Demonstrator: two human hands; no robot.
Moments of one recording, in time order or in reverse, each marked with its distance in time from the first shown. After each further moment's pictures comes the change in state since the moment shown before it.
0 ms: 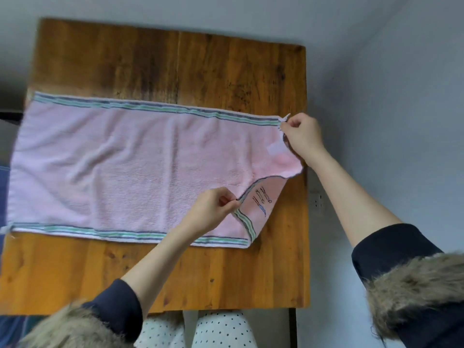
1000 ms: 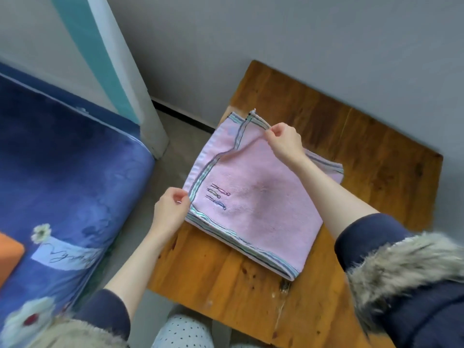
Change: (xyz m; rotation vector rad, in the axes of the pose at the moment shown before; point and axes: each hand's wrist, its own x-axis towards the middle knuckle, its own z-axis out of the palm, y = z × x) left_hand -0.134 -0.240 -0.284 -0.329 0.733 -0.401; right_hand -0.083 -0.300 0.308 -0.254 -0.271 -0.299
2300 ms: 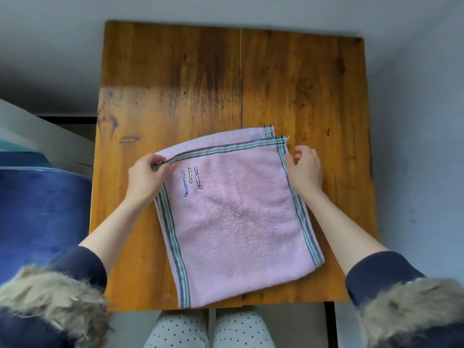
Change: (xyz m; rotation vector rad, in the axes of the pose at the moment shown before) left_hand 0.011 0.075 0.136 0.427 -0.101 0.427; right_hand -0.122 0.271 -0.069 0.001 0.327 0.413
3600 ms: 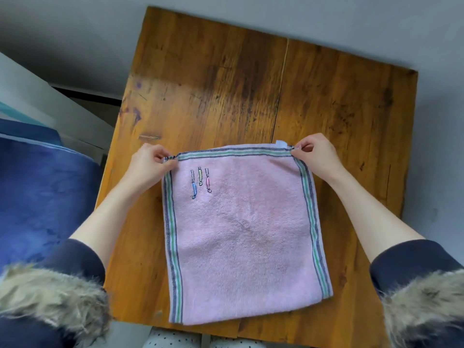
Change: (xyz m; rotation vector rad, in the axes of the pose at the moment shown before) left_hand 0.039 -0.016 -0.020 0.048 -0.088 -0.031; right_hand 0.082 -0.058 0.008 0.022 -0.317 -0.274
